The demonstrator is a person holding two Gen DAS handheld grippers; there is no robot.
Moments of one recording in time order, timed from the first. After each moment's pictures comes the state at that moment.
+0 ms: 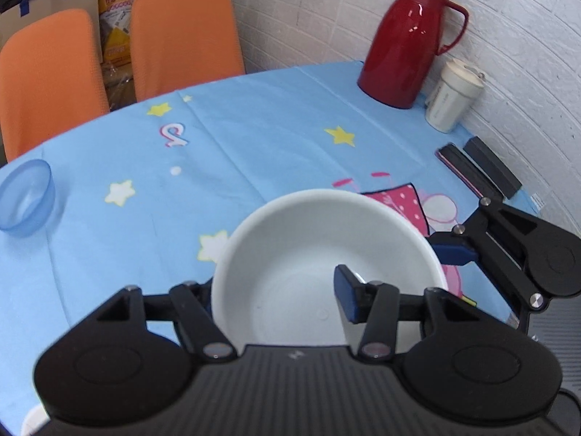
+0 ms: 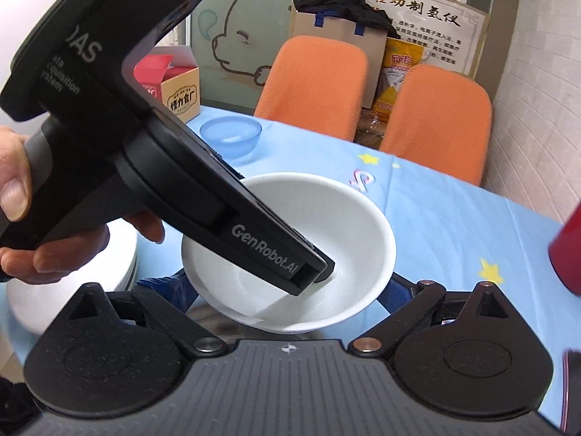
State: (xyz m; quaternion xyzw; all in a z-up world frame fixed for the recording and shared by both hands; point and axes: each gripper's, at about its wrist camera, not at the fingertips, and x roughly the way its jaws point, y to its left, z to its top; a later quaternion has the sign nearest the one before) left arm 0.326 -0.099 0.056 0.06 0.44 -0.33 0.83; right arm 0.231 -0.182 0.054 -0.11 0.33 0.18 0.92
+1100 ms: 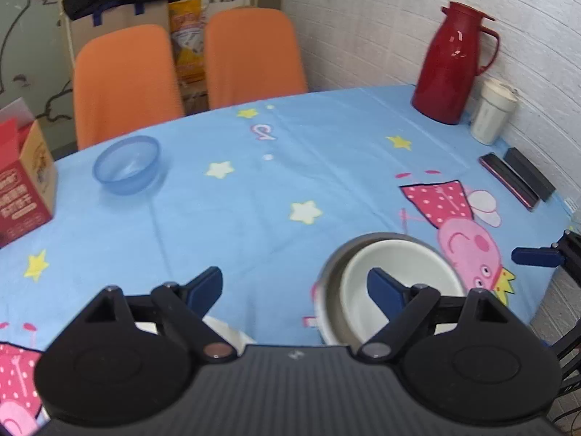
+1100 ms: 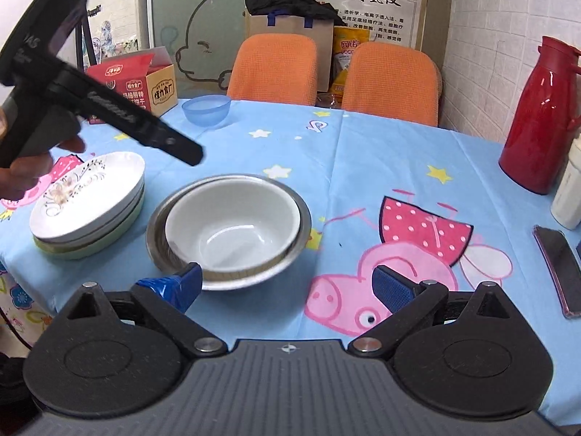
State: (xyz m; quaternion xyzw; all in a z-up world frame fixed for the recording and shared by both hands) left arm 0.275 -0.005 0.065 0.06 0.39 -0.23 0.89; right arm 0.144 -0.234 0.026 -0.05 0.32 0.14 0.94
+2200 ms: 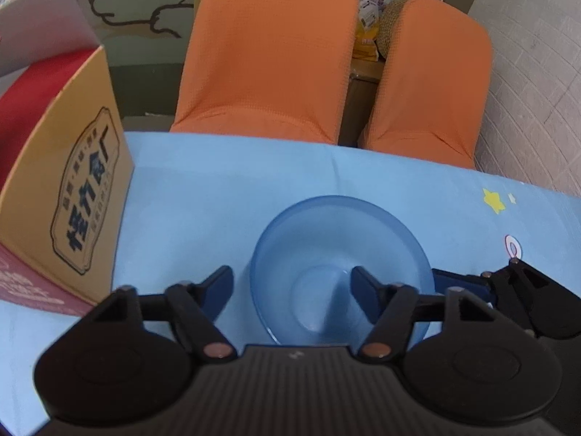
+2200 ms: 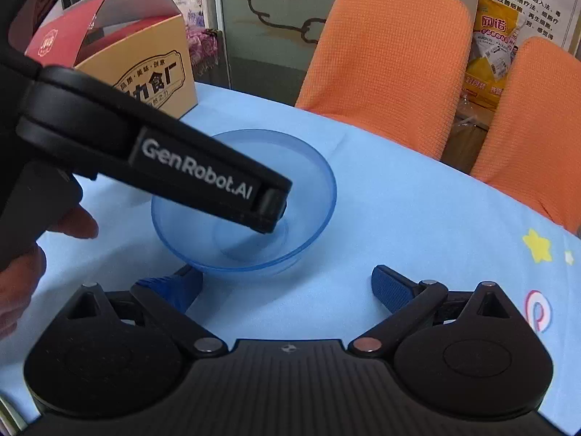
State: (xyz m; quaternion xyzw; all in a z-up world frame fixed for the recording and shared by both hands) left arm 0.559 0.098 -0.003 -0.07 0.46 -0.07 0.88; right arm 0.492 -0.038 -0.024 -0.11 0.39 0.26 0.88
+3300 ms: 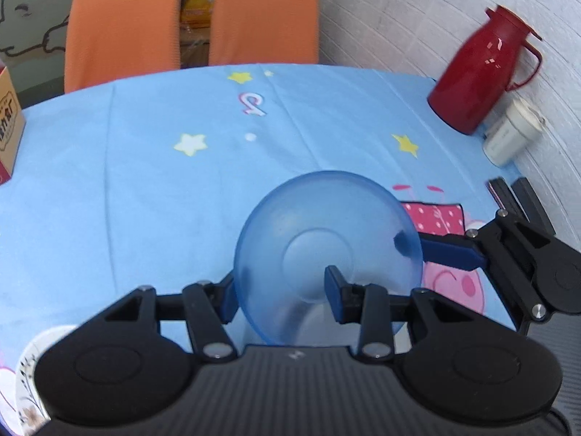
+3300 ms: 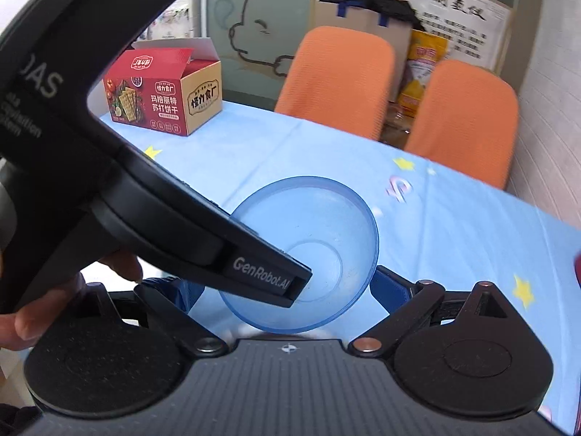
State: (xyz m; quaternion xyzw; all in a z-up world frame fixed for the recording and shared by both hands) left arm 0.323 -0.064 0.056 -0.01 0.48 -0.23 0.85; right arm 0.245 -0.156 0.059 -0.10 0.35 0.20 0.91
